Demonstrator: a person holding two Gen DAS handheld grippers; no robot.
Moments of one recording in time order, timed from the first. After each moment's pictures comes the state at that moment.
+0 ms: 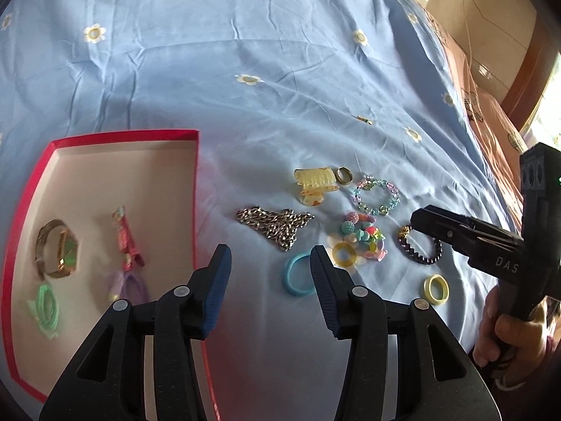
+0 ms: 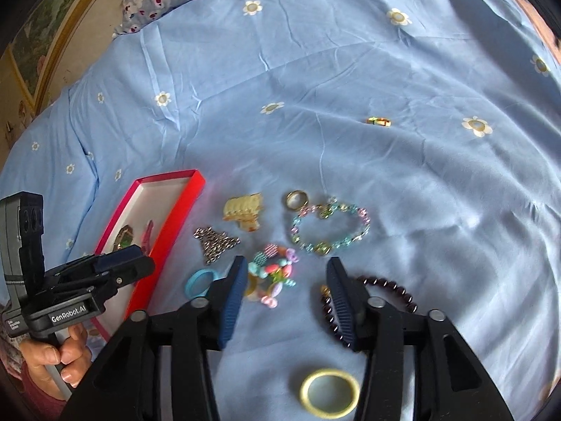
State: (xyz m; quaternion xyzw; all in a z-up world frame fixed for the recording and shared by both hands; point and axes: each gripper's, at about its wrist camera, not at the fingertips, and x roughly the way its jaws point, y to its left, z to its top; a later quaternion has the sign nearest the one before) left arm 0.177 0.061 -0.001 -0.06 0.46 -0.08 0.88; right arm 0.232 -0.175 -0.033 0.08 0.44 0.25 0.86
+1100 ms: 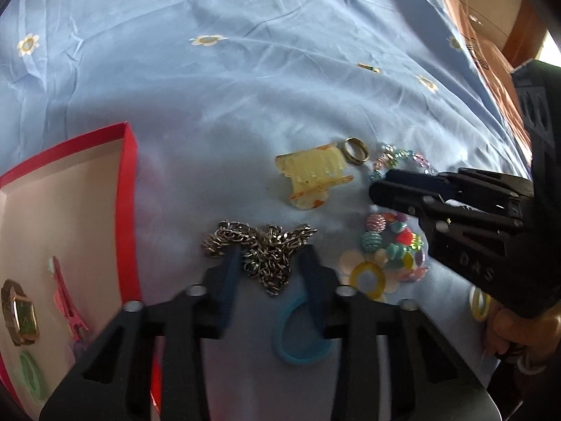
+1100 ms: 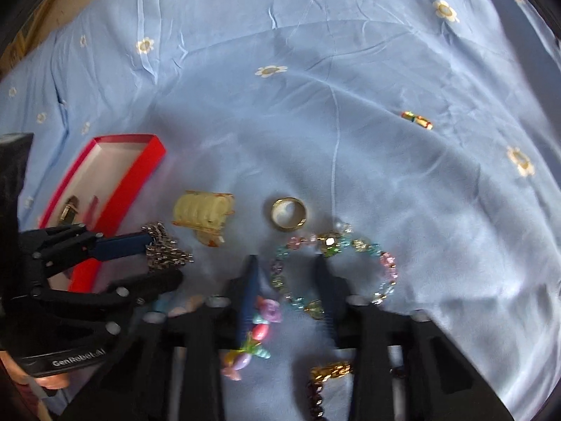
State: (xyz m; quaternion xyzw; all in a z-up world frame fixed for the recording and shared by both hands) left arm 0.238 0.028 -0.051 0.01 0.51 -0.11 0.85; right arm 0.287 -0.125 -0.073 -0.03 0.48 0.23 0.85
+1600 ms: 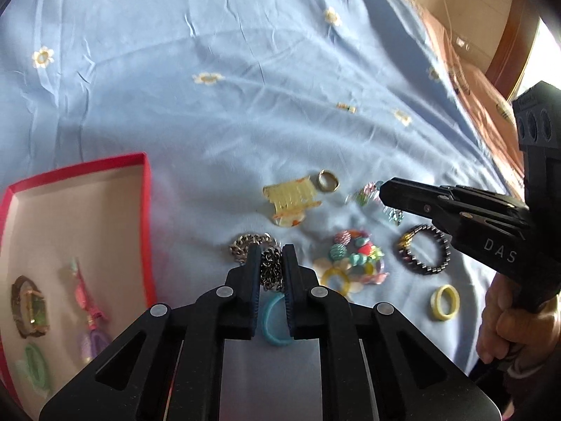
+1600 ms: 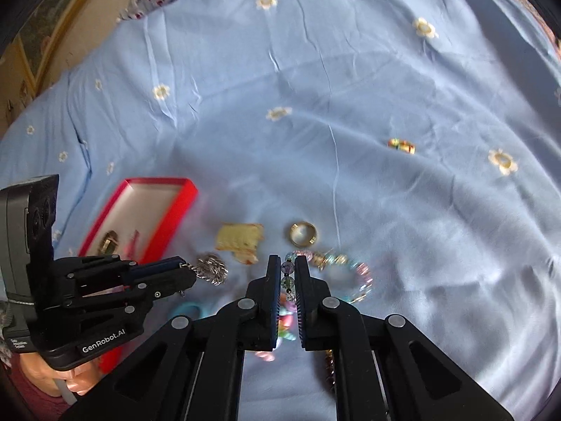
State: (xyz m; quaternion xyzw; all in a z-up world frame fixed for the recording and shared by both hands) left arm 0.212 0.040 -0.010 -0.02 0.46 -0.12 0.88; right arm 0.263 -0.149 -0.028 0.04 0.43 0.26 0.86
